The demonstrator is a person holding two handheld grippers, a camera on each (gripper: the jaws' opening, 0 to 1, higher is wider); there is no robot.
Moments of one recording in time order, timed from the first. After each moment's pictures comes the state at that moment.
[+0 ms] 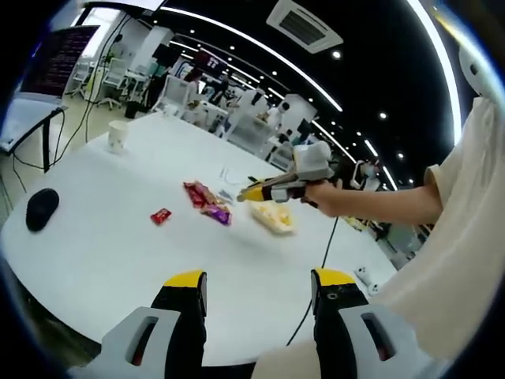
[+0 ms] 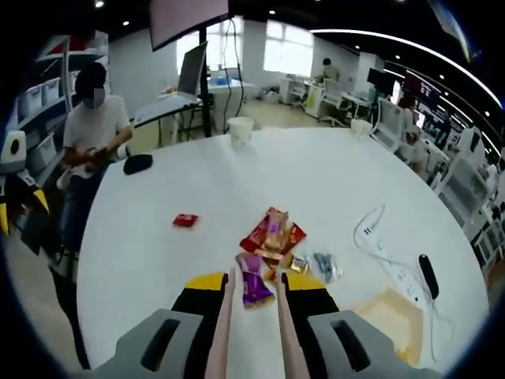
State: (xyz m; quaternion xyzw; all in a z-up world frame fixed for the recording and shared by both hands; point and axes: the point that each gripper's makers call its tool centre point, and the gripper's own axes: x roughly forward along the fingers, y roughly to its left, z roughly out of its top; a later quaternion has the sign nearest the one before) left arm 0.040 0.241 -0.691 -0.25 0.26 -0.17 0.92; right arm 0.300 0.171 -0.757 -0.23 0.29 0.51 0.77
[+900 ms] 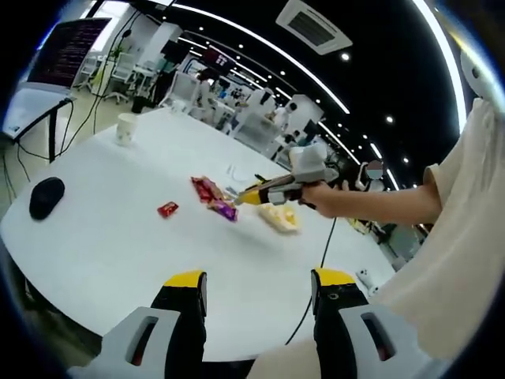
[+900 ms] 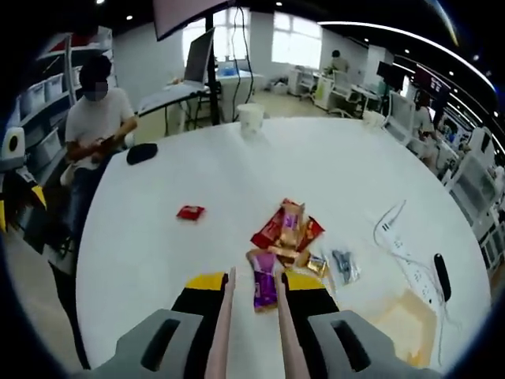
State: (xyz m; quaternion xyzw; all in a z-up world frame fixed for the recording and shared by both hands) left arm 0.036 0.249 -0.700 -0.27 0.26 -0.15 0.91; right arm 0.289 0.188 -0.778 -0.24 0.32 0.52 0.75
